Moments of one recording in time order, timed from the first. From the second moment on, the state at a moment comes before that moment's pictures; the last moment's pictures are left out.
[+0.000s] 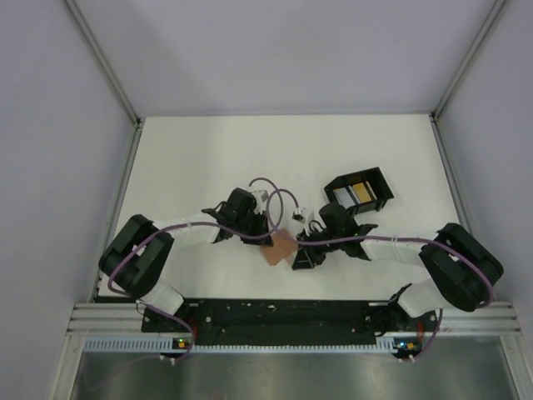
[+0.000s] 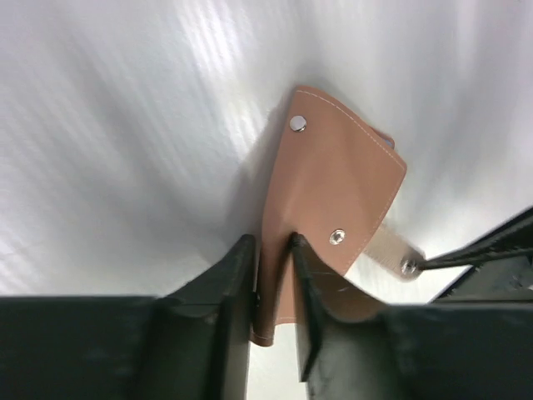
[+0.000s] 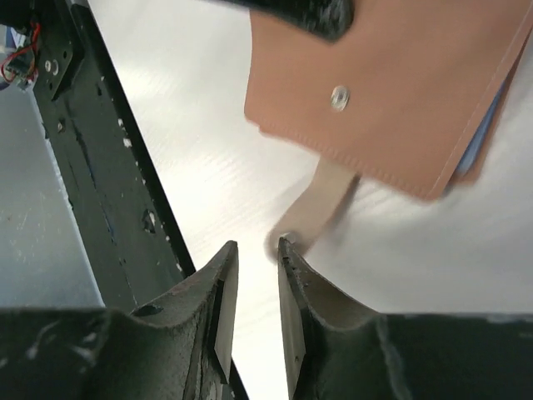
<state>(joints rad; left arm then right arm) -0.62 1.58 0.72 -0.08 0.37 -0.51 0.74 1.46 0.56 0.09 -0.65 0.22</state>
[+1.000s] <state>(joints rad) -0.57 1.20 0.69 -0.20 -0.19 -0.57 0.86 1.55 0.78 0.15 -0.20 0.73</state>
